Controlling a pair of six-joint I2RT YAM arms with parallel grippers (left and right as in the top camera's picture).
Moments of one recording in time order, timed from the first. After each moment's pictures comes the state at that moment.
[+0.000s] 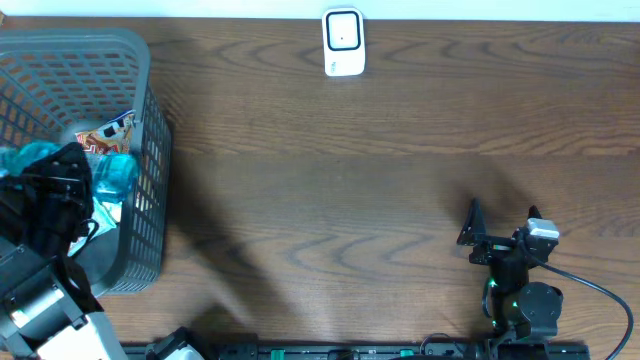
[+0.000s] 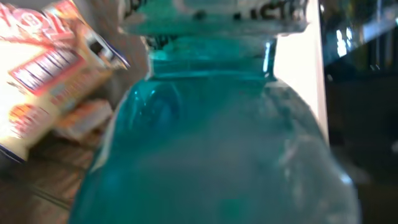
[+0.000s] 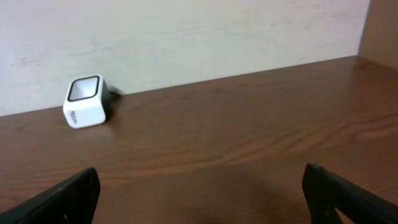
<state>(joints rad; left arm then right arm) 0.68 0.89 1.07 -0.68 0.56 -0.98 0.01 0.02 0.01 -0.06 0.09 0.17</state>
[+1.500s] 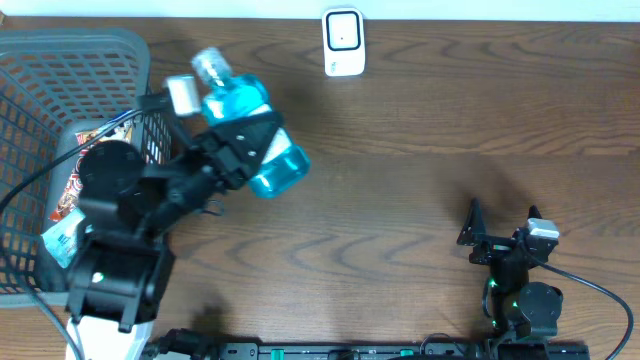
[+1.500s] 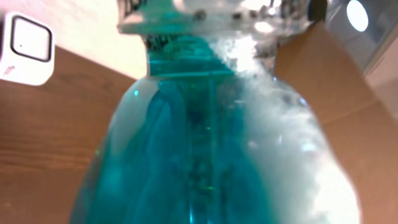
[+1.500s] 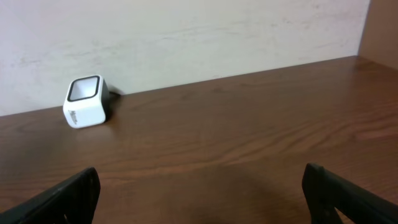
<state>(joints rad) -0.22 0.92 1.07 -0.26 0.62 -0.93 0.01 0.02 0.01 -0.06 0.09 0.17</state>
